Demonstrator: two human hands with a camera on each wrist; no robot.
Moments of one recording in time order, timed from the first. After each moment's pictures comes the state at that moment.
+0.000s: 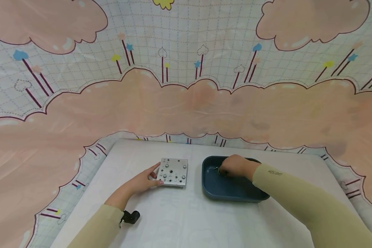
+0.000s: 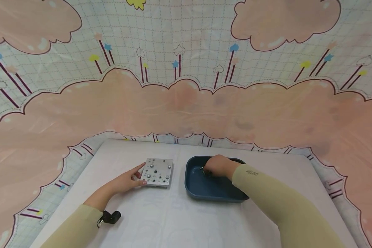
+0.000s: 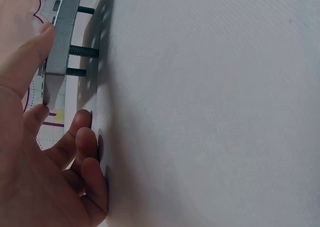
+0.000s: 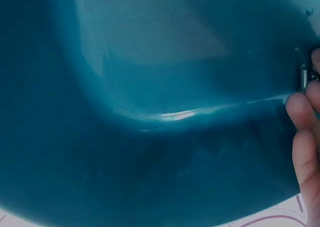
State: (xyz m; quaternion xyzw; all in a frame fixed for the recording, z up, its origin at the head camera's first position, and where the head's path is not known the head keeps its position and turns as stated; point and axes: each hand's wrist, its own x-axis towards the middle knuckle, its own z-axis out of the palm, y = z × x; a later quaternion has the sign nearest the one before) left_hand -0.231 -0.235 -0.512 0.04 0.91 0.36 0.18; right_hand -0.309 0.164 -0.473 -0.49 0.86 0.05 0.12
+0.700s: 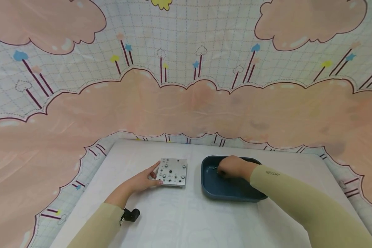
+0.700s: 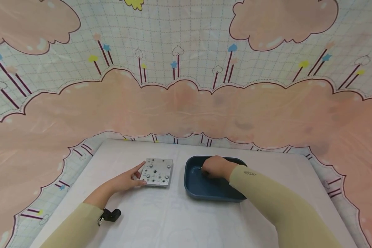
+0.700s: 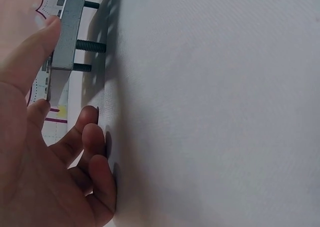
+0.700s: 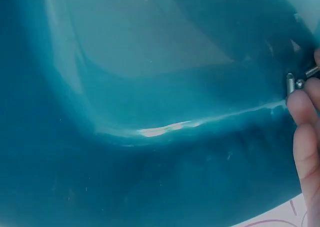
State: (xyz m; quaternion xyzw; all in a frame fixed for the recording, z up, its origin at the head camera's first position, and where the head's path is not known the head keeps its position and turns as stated) left_hand -0.234 -0.237 -0.507 0.05 0.92 0.34 0.20; right_hand -0.310 0.157 -0.478 -0.46 0.88 0.03 0.14
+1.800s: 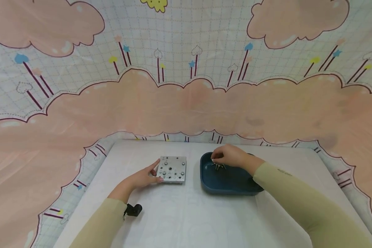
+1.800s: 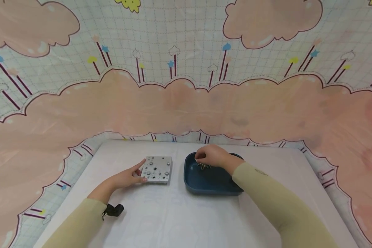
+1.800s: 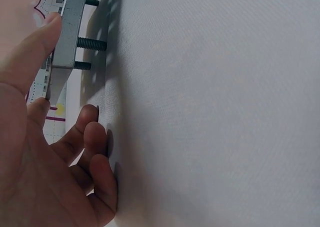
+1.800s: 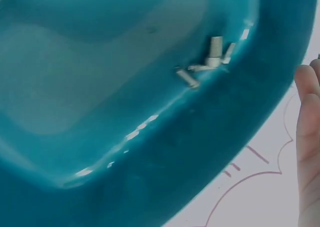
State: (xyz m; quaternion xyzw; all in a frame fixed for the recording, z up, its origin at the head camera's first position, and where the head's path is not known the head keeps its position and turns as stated) left_hand -0.235 -0.233 -0.502 0.05 0.92 0.33 0.23; right_hand -0.291 0.157 -0.429 -0.33 0.91 -0.22 0.15
